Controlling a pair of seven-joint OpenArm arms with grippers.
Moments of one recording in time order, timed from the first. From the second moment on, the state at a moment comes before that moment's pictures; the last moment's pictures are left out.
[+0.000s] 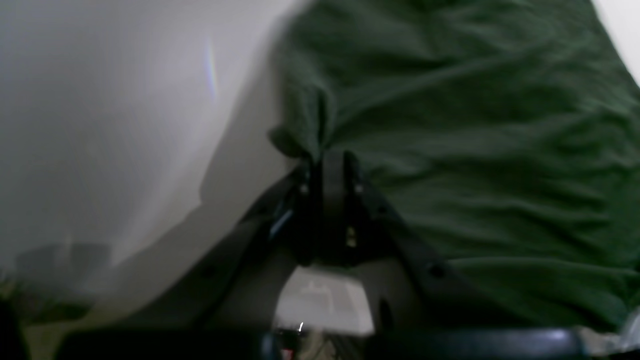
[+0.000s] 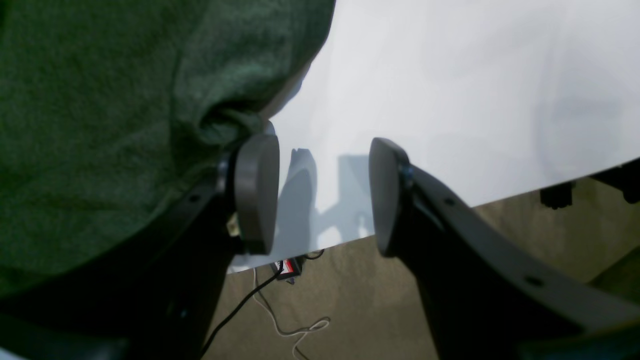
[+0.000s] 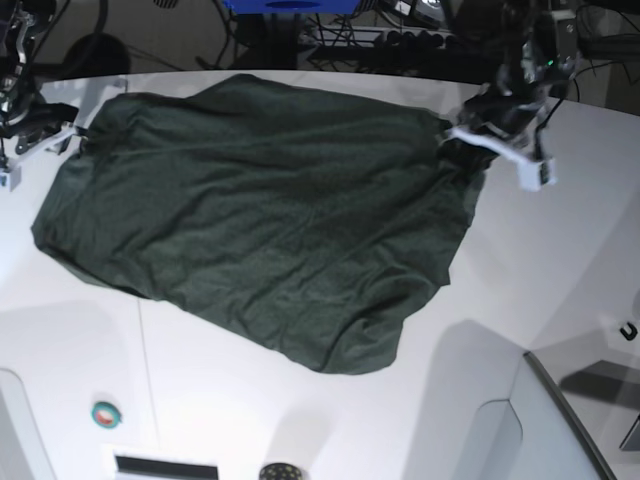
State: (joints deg) left arm 28.3 -8.3 -13.5 105.4 -31.6 -1.4 38.0; right arm -21.2 7.1 29.2 98.1 14.8 8.3 -56.1
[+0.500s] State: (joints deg) left arm -7.1 2.6 0.7 93.3 -31.2 0.8 48.6; right arm -21.4 7.2 29.1 98.1 14.9 8.3 -56.5
